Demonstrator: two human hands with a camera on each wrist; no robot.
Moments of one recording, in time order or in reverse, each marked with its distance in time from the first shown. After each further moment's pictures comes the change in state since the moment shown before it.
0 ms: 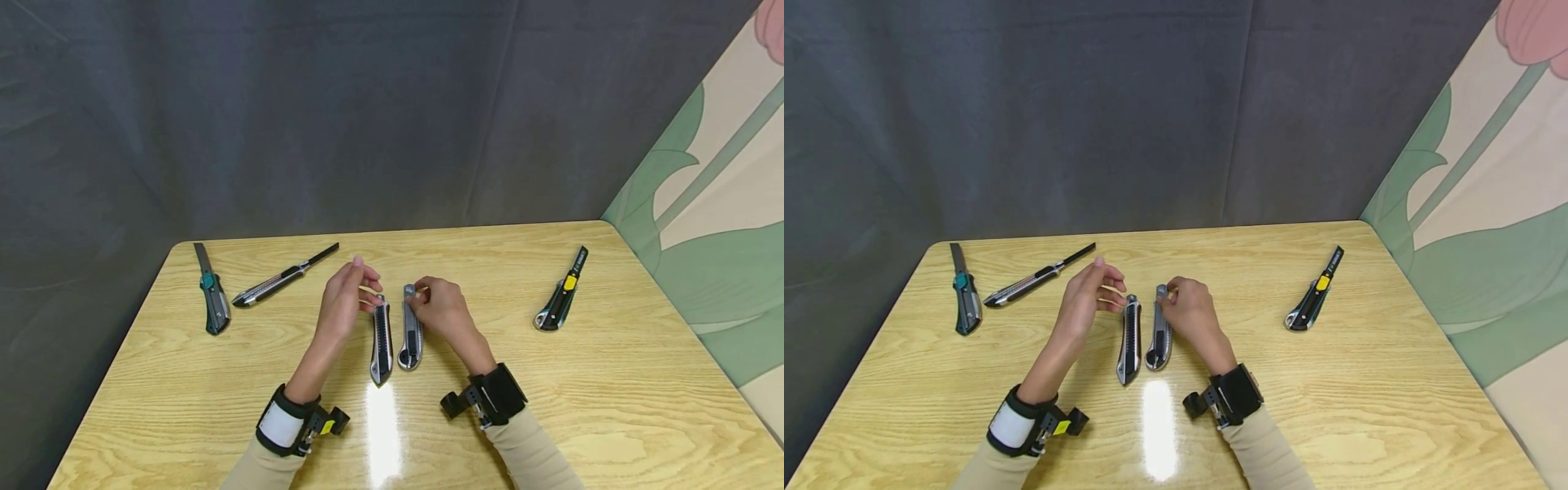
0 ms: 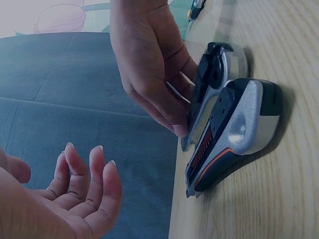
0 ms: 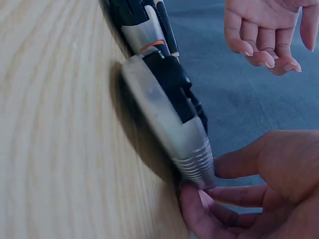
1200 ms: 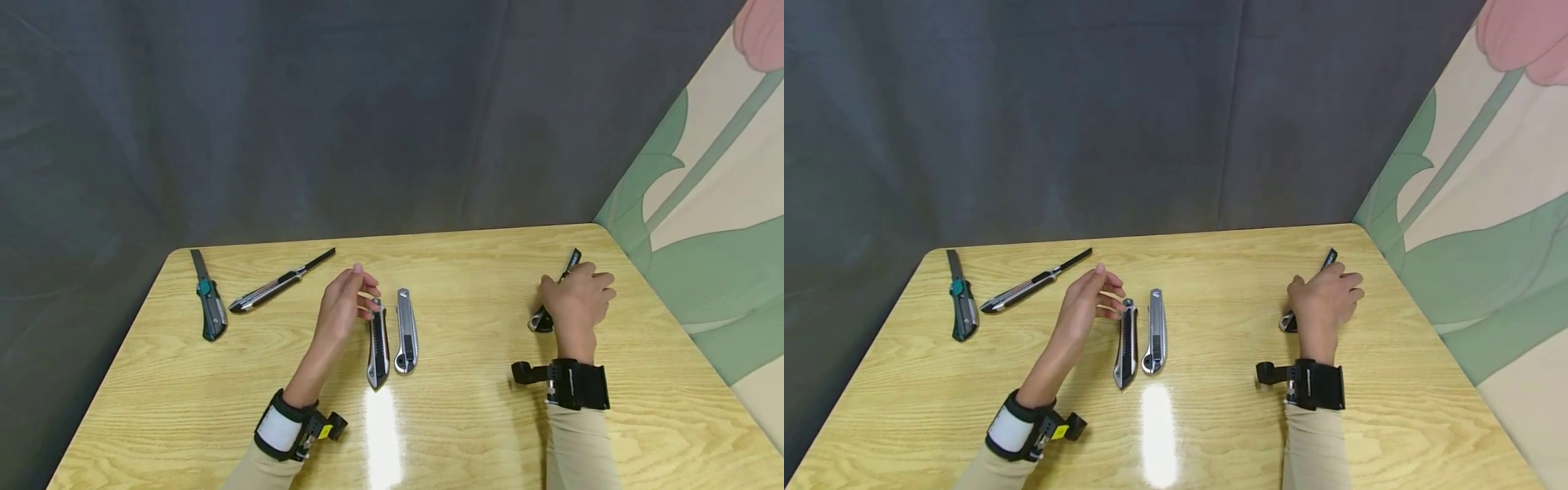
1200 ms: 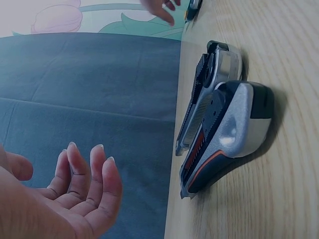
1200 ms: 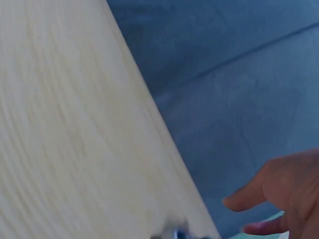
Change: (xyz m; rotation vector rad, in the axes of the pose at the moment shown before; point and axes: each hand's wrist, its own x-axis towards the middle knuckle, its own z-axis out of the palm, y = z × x) left_hand 0.005 -0.022 0.002 0.006 0.010 0.038; right_hand -0.021 0.123 -0.132 -0.198 0.363 0.521
